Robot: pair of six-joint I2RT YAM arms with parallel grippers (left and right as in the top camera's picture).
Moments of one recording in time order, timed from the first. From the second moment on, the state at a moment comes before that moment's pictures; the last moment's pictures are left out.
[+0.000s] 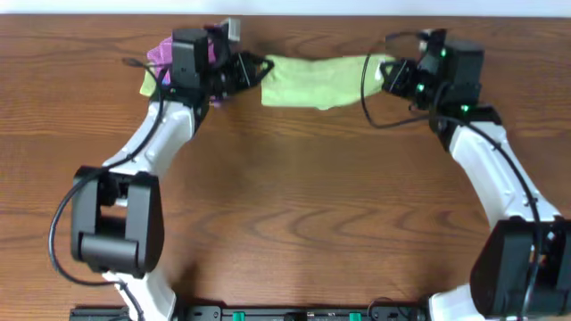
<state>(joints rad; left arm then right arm) -0.17 1.91 1.35 0.07 0.75 -0.67 0.02 1.69 1.24 -0.12 -0.42 0.50</state>
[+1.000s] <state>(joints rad) -0.14 1.93 1.51 -0.44 0.89 -0.45 0.02 1.69 1.41 -0.59 -0.39 0.36</state>
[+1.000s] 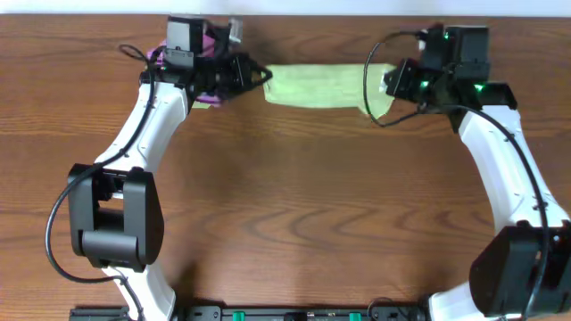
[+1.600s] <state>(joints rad) -0.14 1.93 1.52 -1.19 0.92 0.07 0.11 1.69 1.41 -0.99 -0.43 0.29</state>
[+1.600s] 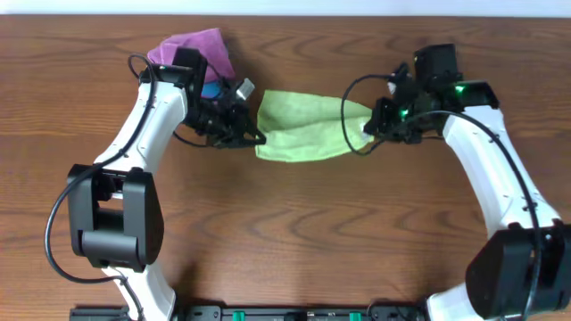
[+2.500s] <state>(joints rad) -0.14 1.93 1.17 -1.30 0.90 0.36 0.13 1.68 1.00 -0.99 -0.43 0.24</state>
